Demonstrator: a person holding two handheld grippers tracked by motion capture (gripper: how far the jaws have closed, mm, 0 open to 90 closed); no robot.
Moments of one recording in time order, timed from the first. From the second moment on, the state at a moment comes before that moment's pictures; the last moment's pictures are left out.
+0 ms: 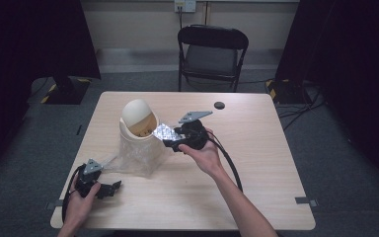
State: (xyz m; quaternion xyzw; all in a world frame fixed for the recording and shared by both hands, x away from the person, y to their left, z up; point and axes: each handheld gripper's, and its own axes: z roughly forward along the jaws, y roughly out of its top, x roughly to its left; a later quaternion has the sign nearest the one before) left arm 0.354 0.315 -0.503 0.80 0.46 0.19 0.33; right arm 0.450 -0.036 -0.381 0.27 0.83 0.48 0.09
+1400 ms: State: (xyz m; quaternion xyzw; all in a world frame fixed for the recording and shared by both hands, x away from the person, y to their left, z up) left arm 0.354 0.315 -0.503 0.80 0.46 0.19 0.33; right arm 0.485 0.033 -0.355 0.26 0.83 0.48 0.07
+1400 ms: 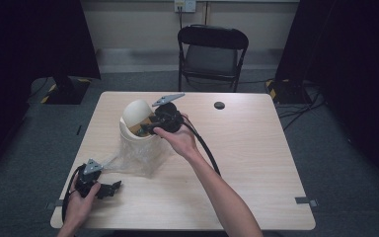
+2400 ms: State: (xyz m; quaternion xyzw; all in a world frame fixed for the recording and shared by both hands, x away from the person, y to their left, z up) left arm 0.354 0.315 -0.503 0.80 0.46 0.19 0.33; right arm 0.479 -0.012 -0.356 0.33 0.80 0.50 0.11
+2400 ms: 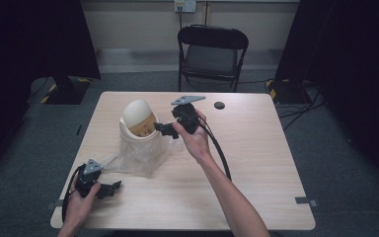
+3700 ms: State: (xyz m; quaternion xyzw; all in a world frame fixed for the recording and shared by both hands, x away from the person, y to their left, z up) left arm 0.354 0.315 -0.503 0.80 0.46 0.19 0.33; right arm 0.462 -0.113 -0.392 0.41 0.78 0.43 0.19
